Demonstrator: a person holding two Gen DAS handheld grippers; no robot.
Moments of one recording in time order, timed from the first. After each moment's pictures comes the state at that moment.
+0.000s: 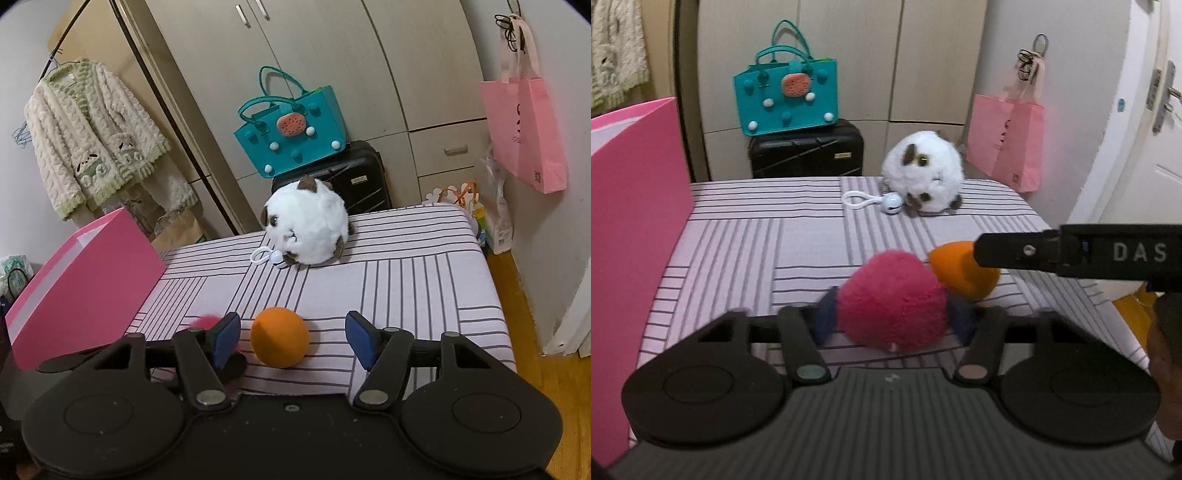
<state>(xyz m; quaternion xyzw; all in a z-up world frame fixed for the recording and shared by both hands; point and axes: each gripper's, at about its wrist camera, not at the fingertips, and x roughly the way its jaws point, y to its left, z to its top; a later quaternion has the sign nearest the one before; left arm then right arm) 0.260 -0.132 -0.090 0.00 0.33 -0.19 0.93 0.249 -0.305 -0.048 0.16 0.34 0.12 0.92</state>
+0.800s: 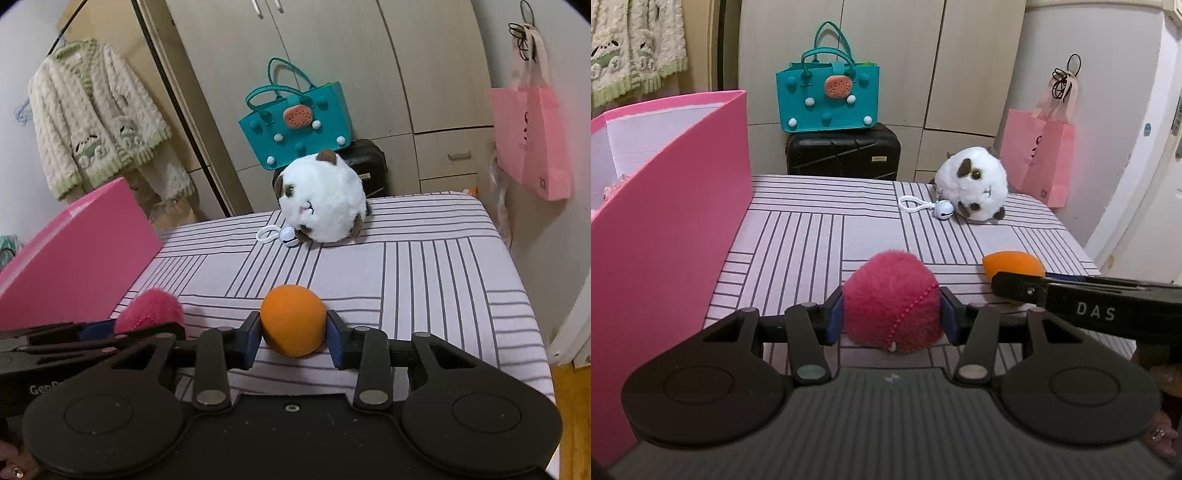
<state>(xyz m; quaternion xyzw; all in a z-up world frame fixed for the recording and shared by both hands) 0.248 -0.094 -0.080 -0.03 0.33 -0.14 0.93 0.243 -0.281 -0.067 0.14 0.33 0.11 0.93</state>
